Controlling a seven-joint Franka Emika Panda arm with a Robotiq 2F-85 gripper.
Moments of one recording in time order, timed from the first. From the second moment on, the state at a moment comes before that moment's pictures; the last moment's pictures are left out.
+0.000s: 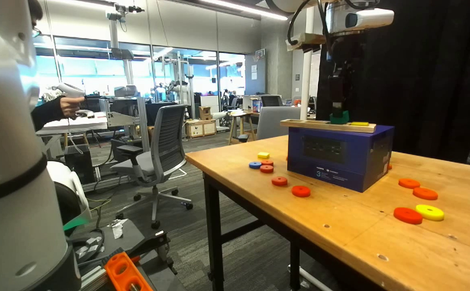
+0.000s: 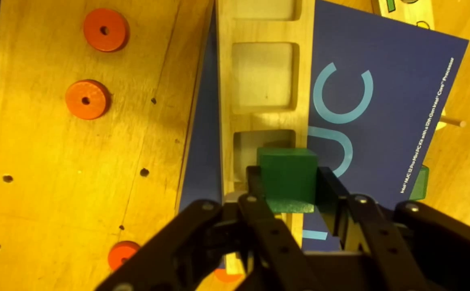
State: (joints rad) arm -0.08 0.08 -0.07 -2.01 0.09 2.21 1.17
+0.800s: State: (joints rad) arm -0.08 0.08 -0.07 -2.01 0.09 2.19 1.17
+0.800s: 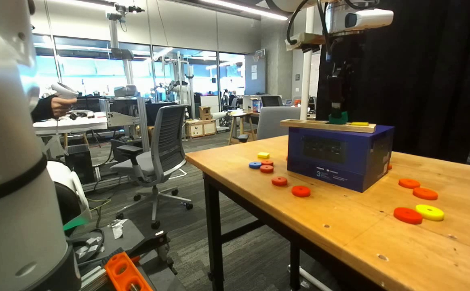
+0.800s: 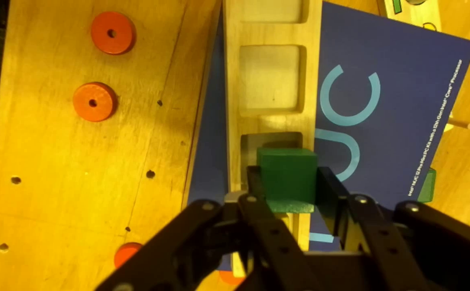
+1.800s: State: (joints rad) arm -0.08 0.07 -0.07 -2.03 0.09 2.16 1.17
